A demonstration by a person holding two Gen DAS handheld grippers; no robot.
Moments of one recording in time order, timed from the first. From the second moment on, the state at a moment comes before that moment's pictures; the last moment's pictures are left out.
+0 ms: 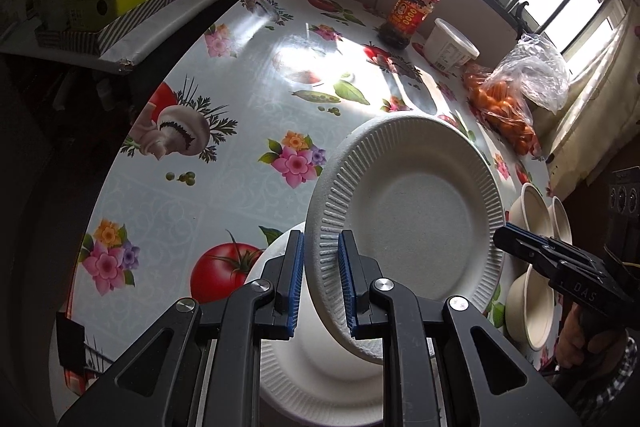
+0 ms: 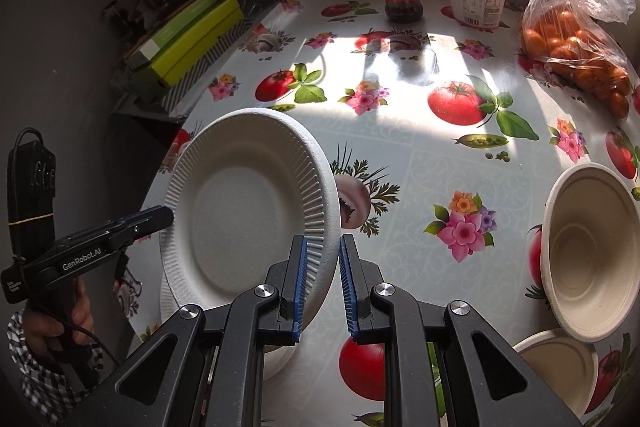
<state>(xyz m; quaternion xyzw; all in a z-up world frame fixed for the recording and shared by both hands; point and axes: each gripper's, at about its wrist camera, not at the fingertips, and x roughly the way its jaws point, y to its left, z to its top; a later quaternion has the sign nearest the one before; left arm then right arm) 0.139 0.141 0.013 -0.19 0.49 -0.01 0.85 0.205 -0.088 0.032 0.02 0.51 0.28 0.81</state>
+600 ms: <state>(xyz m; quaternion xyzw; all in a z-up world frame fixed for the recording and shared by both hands) 0.102 0.155 -0.001 -0.20 0.49 0.00 0.85 0.173 -0.072 0.014 0.01 0.52 0.29 0.80</state>
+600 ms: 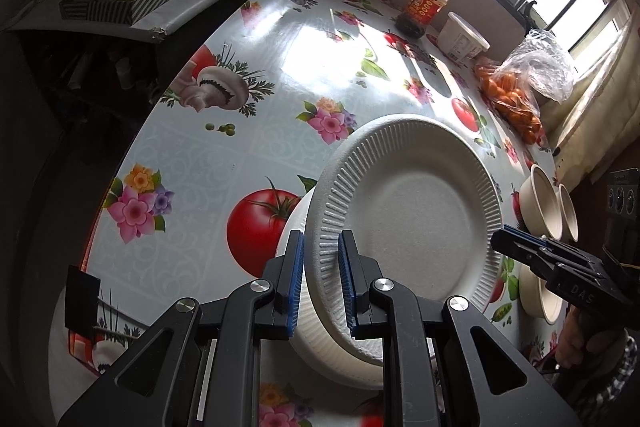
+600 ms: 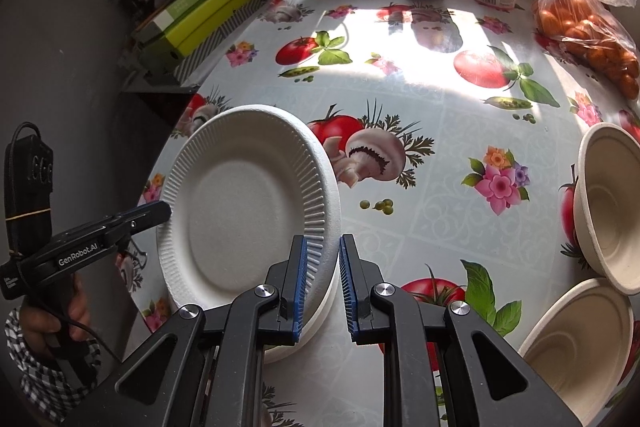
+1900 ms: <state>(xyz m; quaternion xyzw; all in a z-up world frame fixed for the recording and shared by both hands) 0.089 0.162 -0.022 -0.20 0.51 0.00 0.84 0.163 -0.060 -0.003 -0.01 0.54 0.28 0.79</state>
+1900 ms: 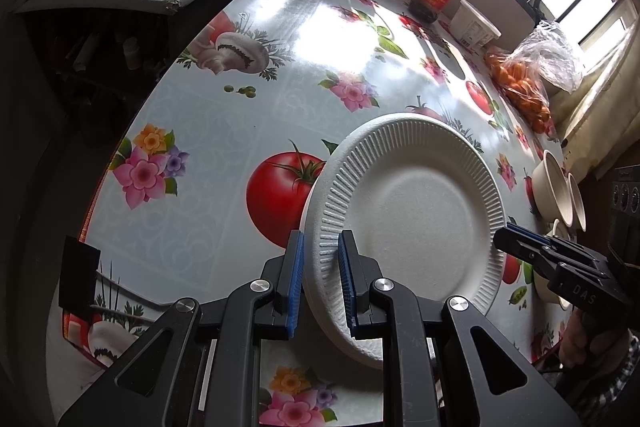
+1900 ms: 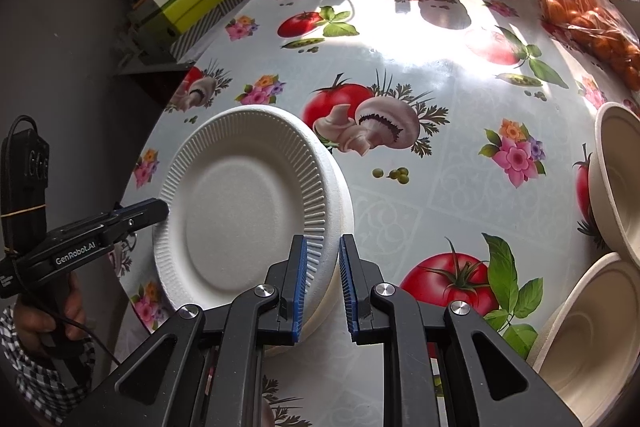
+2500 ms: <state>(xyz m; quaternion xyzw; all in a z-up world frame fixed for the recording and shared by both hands) 0.088 0.154 -0.020 -0.17 0.51 0.02 0.84 0.161 -0.059 -0.001 -0.03 0.53 0.28 0.80</state>
